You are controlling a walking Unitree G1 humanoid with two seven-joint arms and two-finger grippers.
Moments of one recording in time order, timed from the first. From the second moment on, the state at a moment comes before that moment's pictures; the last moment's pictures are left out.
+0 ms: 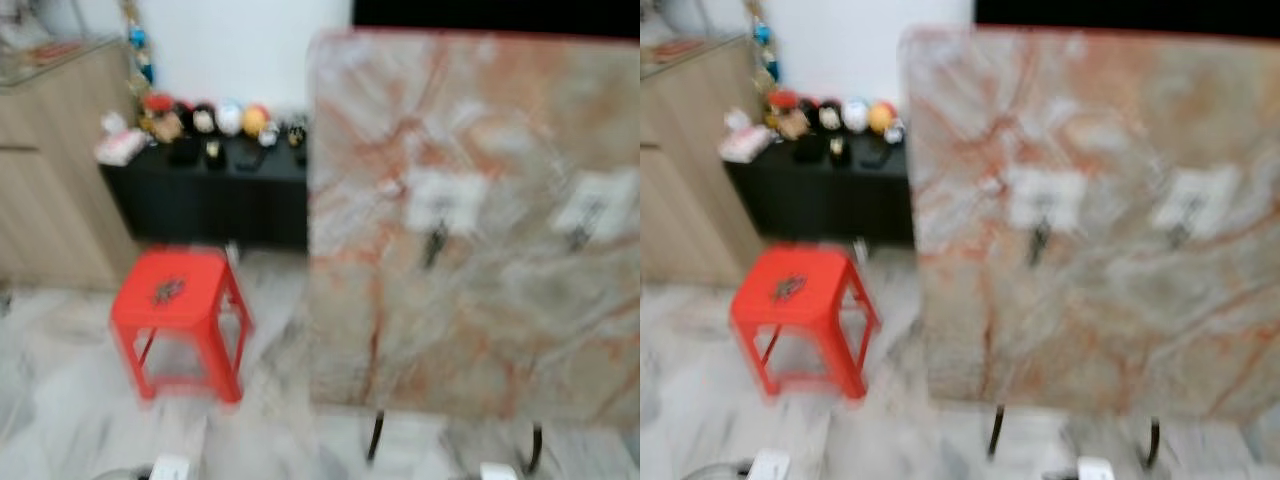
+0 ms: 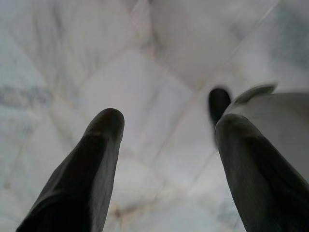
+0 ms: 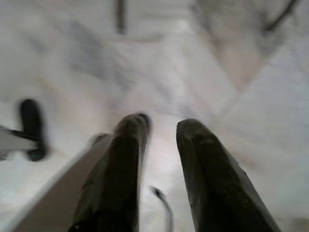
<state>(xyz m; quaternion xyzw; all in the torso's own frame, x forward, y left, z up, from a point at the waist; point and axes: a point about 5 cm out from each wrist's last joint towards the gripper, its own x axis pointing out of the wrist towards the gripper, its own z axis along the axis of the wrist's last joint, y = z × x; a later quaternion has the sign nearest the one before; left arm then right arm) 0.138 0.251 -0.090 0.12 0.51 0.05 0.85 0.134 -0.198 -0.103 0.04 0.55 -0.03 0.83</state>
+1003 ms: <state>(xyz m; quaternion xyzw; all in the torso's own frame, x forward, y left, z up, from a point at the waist) 0.140 0.252 -0.089 0.11 0.51 0.06 0.85 0.134 -0.203 -0.103 0.03 0.55 -0.03 0.83</state>
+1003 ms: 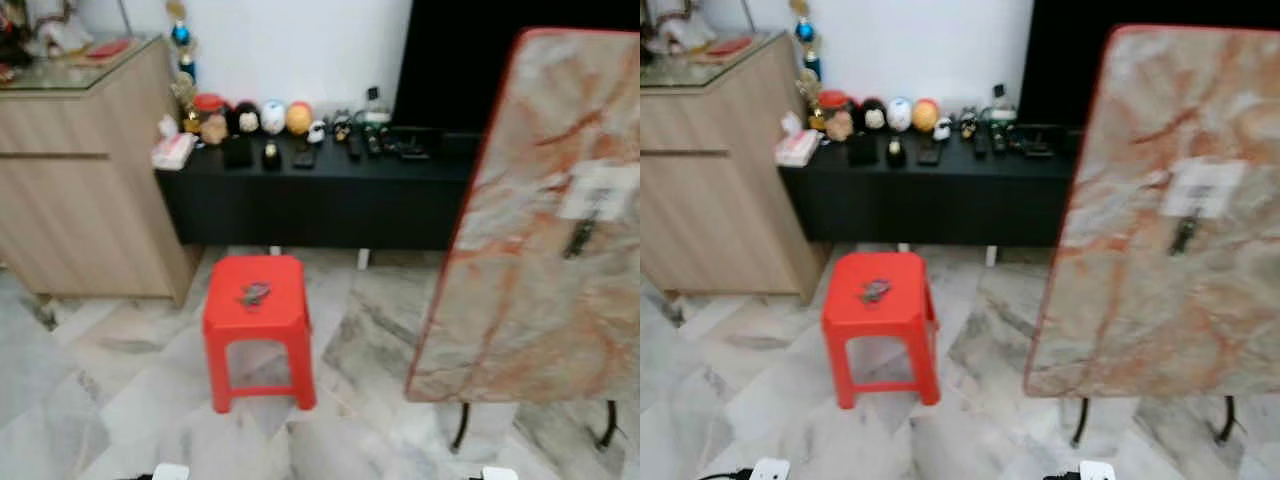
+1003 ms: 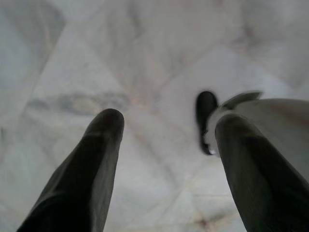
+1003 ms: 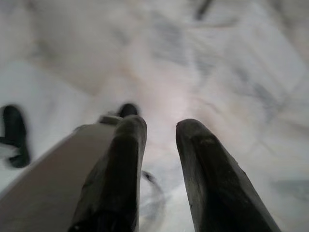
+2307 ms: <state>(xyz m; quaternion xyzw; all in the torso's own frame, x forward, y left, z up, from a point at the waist) 0.143 0.251 -0.088 0.10 0.50 0.06 0.86 0.136 -0.203 -0.102 0.03 0.55 -0.03 0.84</state>
